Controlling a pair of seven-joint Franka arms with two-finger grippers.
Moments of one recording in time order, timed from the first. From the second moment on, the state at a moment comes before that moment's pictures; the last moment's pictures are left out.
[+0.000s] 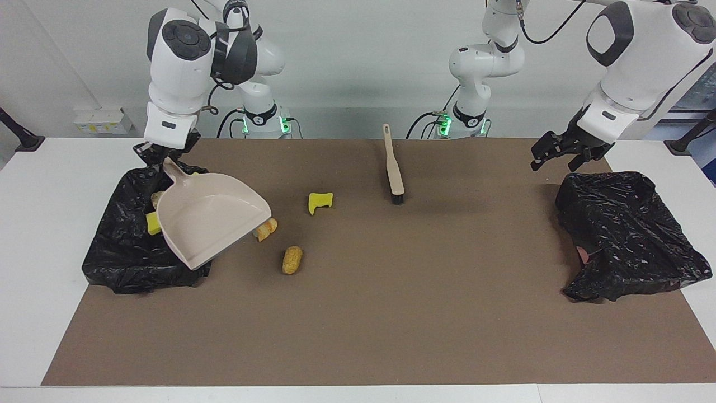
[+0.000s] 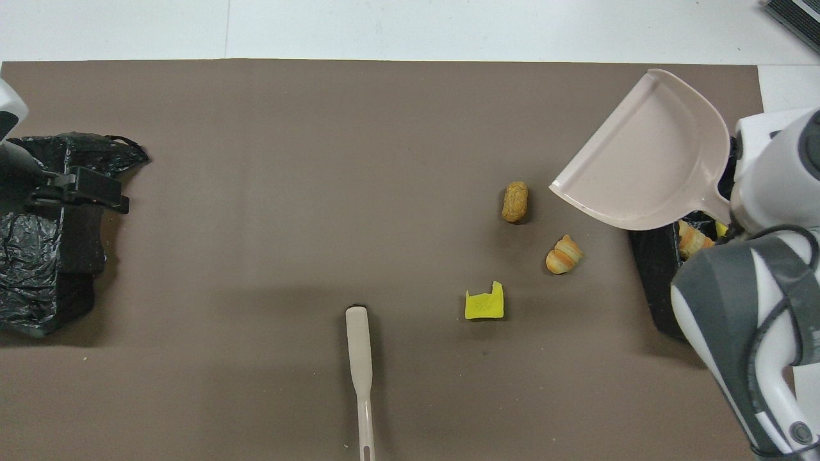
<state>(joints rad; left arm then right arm) -0.01 0.05 -0.05 -1.56 -0.09 1.57 -0.04 -0.04 -0.01 0.19 -1.77 -0.43 1.67 -0.51</state>
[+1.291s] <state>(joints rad) -0.06 -0.02 0.00 -1.60 -0.06 1.53 0.02 0.49 0.75 0.19 -1.06 0.02 1.67 0.72</state>
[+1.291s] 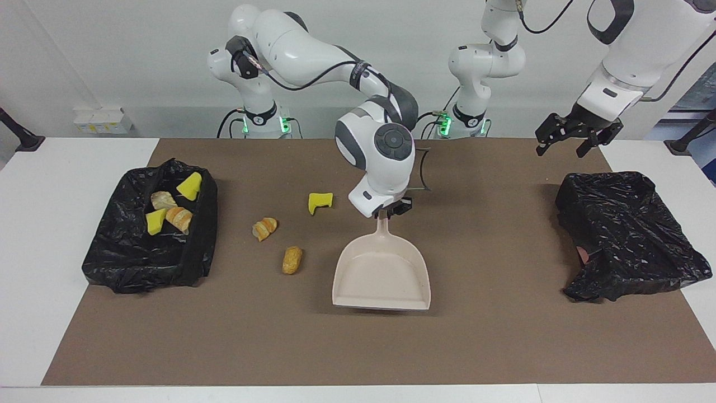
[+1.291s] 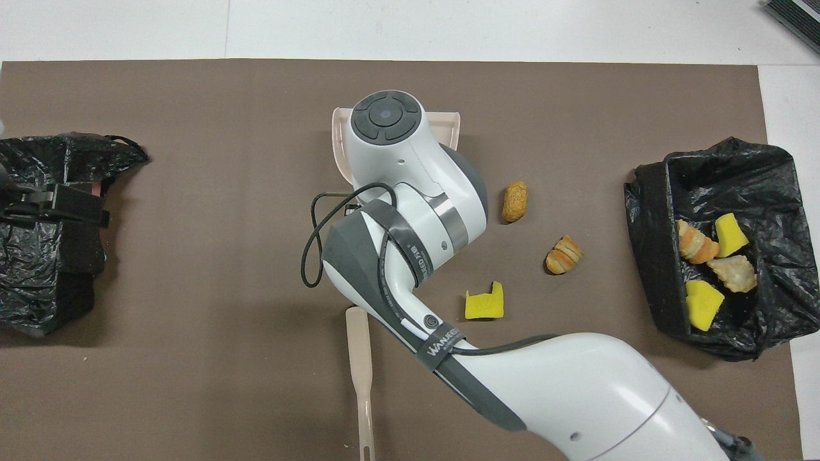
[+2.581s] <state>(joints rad) -0.06 -0.08 0.00 -1.68 -0.04 1.53 0.08 0.51 0.82 0.23 -1.02 0.05 1.73 0.68</state>
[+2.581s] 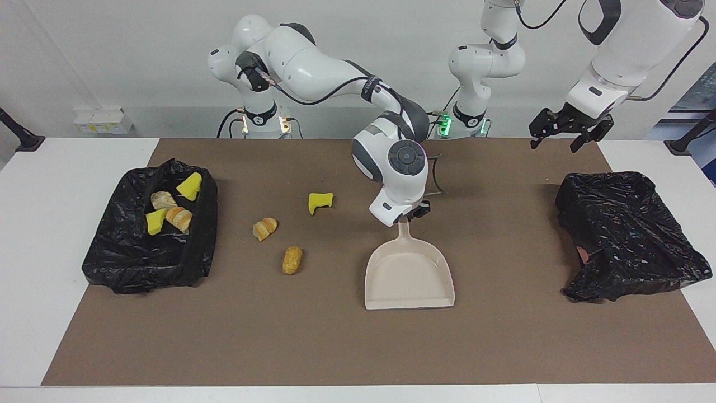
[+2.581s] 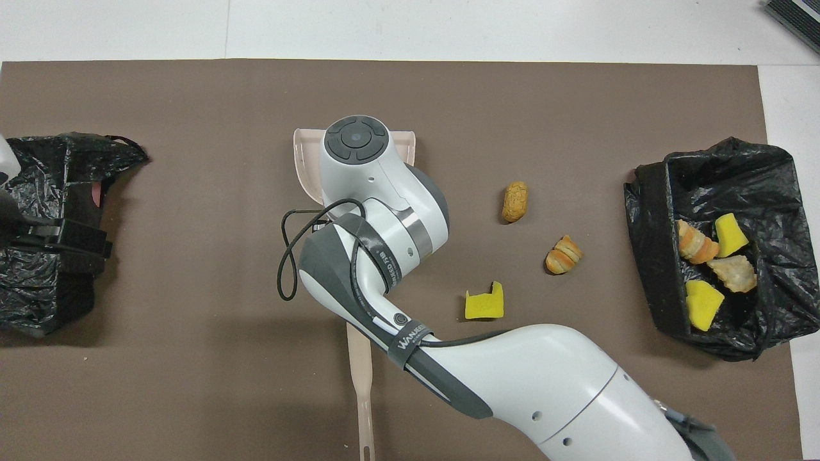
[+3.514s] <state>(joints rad) -0.12 -0.03 -0.02 -1.70 -0.04 1.67 0.07 0.52 0.37 0.24 -1.48 0.17 1.63 0.68</state>
